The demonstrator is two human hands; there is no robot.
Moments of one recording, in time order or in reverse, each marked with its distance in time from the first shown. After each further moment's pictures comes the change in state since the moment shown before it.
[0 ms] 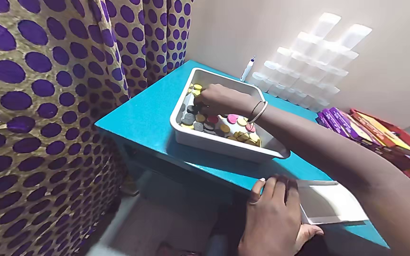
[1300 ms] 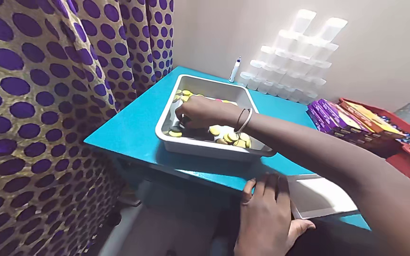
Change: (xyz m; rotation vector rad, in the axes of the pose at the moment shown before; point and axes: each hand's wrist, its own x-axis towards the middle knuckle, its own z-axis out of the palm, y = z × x) left_hand -0.002 0.010 0.004 -0.010 -0.026 -0.004; right_hand -0.021 -0.034 -0.009 0.114 0.015 -0.058
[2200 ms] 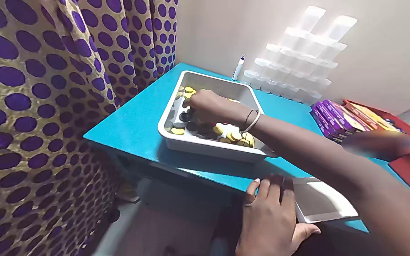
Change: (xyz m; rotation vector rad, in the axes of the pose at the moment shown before) left_hand 0.000 -0.001 0.001 0.007 0.041 0.017; right_hand -0.005 0.009 0.006 -0.026 0.060 0.139
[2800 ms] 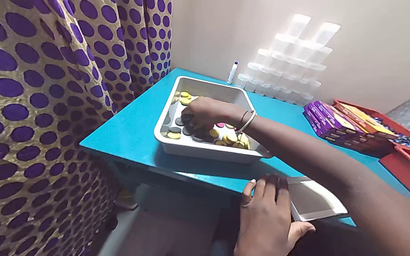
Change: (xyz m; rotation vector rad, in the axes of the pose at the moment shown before) left_hand 0.001 -0.001 -0.002 -0.009 -0.032 0.001; right_hand 0.003 0.008 -0.002 0.051 -0.168 0.036
